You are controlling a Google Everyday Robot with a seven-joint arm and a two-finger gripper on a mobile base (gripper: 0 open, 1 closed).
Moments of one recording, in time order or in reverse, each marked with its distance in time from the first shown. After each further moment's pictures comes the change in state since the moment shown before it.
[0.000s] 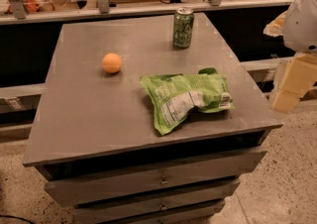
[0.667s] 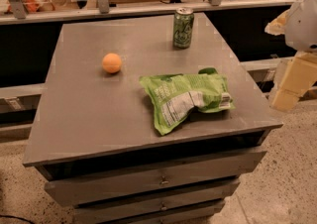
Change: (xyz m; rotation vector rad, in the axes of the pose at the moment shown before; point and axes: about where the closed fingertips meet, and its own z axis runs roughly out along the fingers) arm -0.001 -0.002 -0.001 0.012 -0.019 0.012
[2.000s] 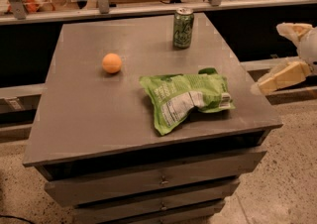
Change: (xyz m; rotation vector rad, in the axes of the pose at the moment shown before) arm 0.026 -0.084 0.054 0.192 -0.626 0.216
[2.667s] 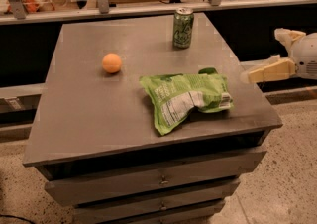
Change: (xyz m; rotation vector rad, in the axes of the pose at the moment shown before) arm 0.010 -0.032 0.029 0.080 -0.184 0.188
